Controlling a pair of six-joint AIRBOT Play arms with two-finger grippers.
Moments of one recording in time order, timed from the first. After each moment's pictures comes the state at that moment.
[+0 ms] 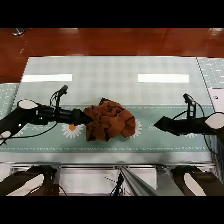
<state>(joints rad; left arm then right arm) -0.06 -1.20 0.60 0.38 -1.23 -0.95 -0.03 -0.81 0.46 -0.99 1.03 1.51</state>
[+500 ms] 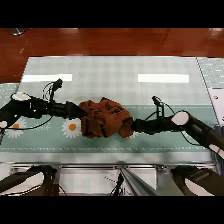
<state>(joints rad) 0.05 -1.26 0.69 0.40 -1.34 -0.91 0.36 -1.12 0.52 -0.78 0.78 1.48</state>
